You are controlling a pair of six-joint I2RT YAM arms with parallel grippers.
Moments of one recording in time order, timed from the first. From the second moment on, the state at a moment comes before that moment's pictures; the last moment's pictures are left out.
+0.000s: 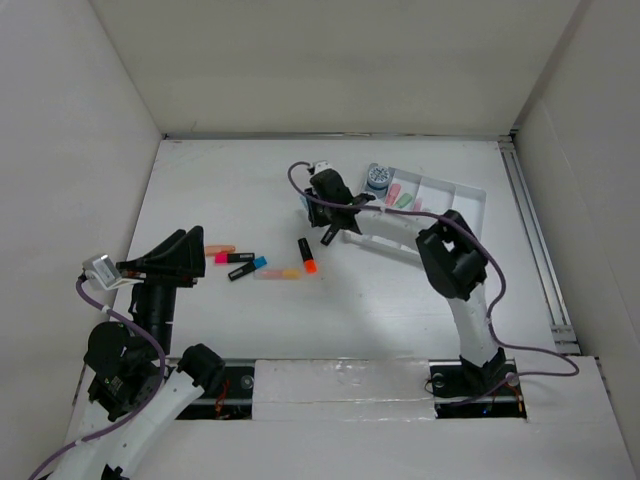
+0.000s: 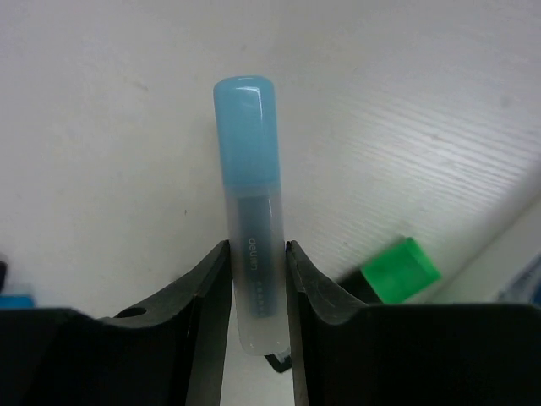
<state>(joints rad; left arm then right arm) -0.64 0.12 0.68 -0.16 -0.52 -0.51 0.74 2.19 1.65 -0.20 0.16 0.30</state>
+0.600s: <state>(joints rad) -0.64 0.12 0.68 -0.14 -0.52 -0.51 0.24 1.37 0.78 0.35 0.22 0.95</state>
